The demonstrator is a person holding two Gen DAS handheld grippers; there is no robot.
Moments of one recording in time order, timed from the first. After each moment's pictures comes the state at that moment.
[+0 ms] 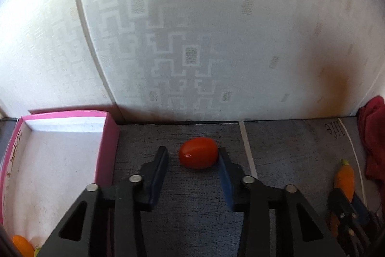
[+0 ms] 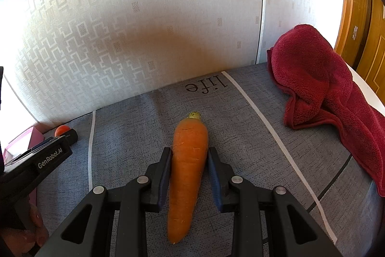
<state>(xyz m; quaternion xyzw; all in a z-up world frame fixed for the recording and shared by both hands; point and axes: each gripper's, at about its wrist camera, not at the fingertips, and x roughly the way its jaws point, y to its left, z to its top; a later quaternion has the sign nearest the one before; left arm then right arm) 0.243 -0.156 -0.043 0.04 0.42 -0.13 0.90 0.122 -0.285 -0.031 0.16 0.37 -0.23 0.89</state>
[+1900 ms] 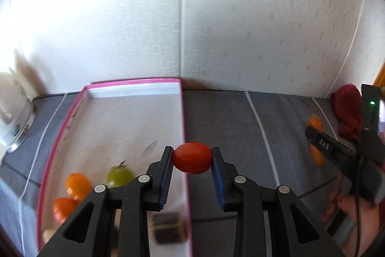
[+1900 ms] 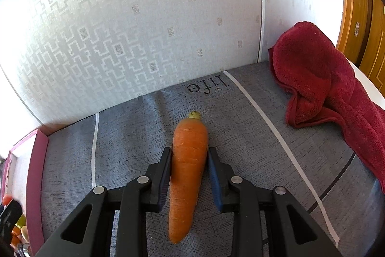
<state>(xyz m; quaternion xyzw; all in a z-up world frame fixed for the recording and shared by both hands) 0.125 -0.047 0.008 0.02 0.39 -0.12 0.91 0.117 -0.295 -0.032 0.18 0.37 -0.21 0.89</state>
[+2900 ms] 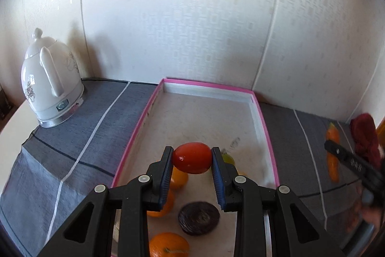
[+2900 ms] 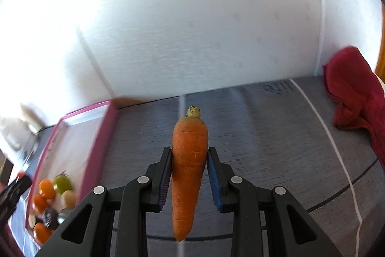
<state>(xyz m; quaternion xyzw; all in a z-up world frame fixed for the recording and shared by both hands) 0.105 0.072 0.019 -0.03 0.36 -0.05 0.93 0.098 -0.216 -0.004 0.15 0.35 -0.06 0.92</state>
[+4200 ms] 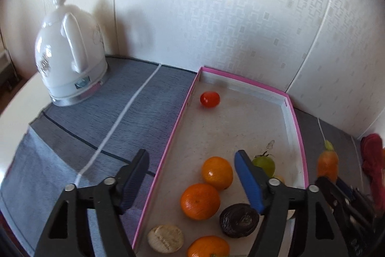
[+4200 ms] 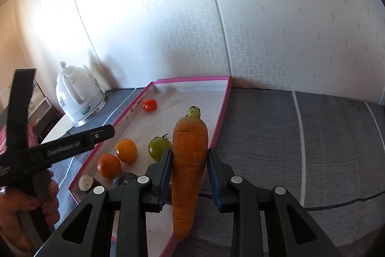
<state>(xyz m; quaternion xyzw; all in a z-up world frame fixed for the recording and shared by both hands) 0.117 0.118 0.011 -0.07 0.40 -0.01 0.91 0.083 -0.099 0.009 0.09 0.34 0.13 0.93</state>
